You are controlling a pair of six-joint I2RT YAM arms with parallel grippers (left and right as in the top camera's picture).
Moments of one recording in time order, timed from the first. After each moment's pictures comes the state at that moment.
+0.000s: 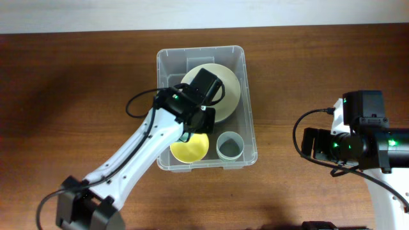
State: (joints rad) left arm -0.62 1.72 1.51 -1.08 -0.05 -0.45; right arm -0.05 1.15 1.30 -1.43 0.00 0.16
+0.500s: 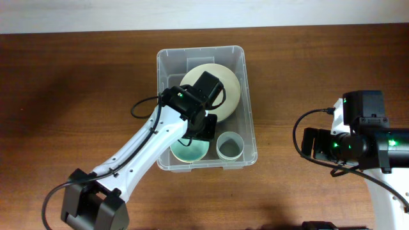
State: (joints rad) left arm -0.63 1.75 1.51 -1.13 0.04 -0.44; right arm -0.05 1.15 1.30 -1.43 0.00 0.16
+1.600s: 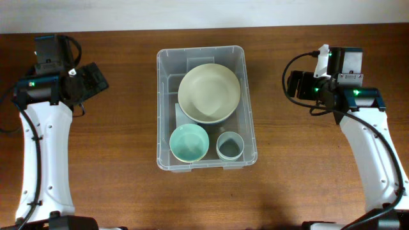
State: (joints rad) left arm 0.14 1.58 1.62 -1.06 -0.17 -0.36; right arm -0.05 1.50 1.30 -0.69 -0.07 0.10
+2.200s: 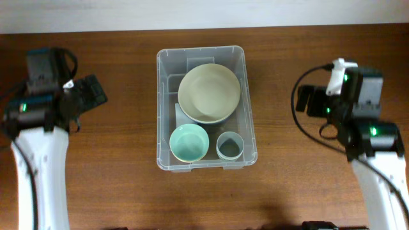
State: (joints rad) left arm 0.14 1.39 1.55 -1.11 -0.17 -0.27; right arm -0.05 1.18 1.15 -0.72 -0.01 0.09
